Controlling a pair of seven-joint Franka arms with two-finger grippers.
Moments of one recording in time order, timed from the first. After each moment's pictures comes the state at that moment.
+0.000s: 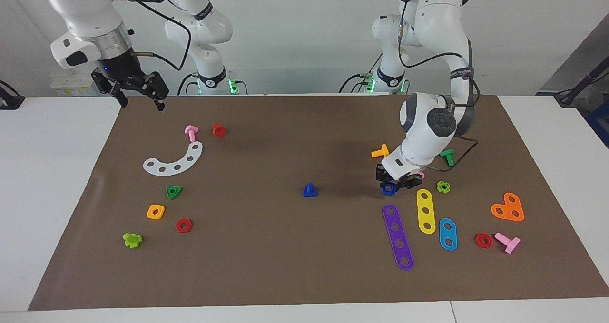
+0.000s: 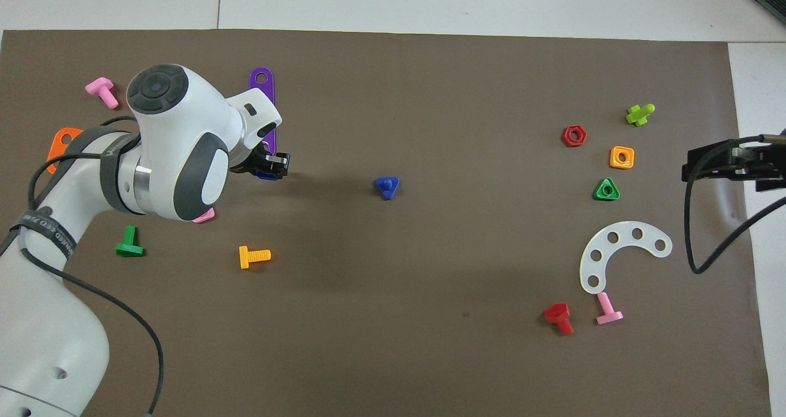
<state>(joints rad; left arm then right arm) -0.29 0.37 -0.04 -1.73 -0.10 2.07 -0.11 0.04 -0.03 -0.04 -1.57 -0.02 1.56 0.15</state>
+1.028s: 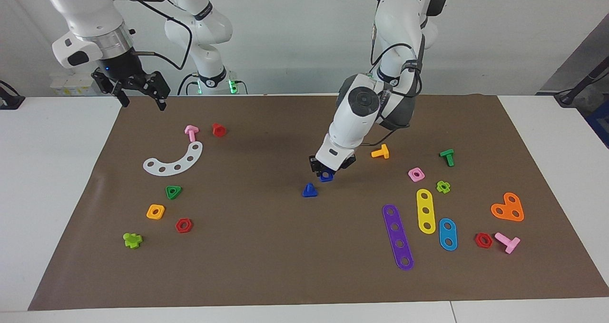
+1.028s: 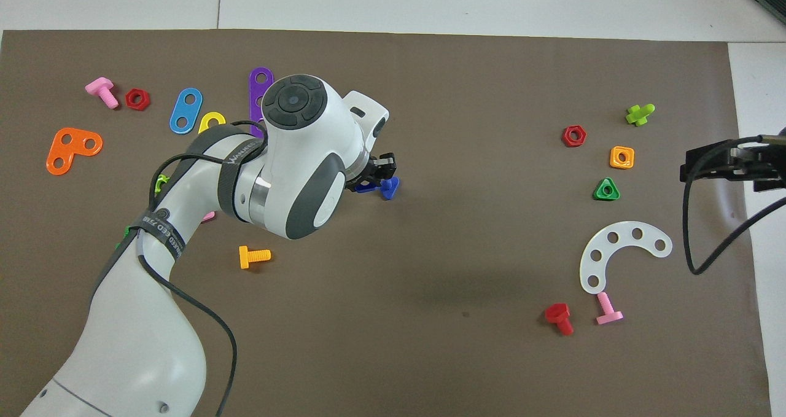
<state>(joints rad) -0.54 0.45 -0.04 -1.56 -0.19 2.03 -0.60 0.04 -0.03 -0.04 -1.58 -0.01 1.56 0.15</state>
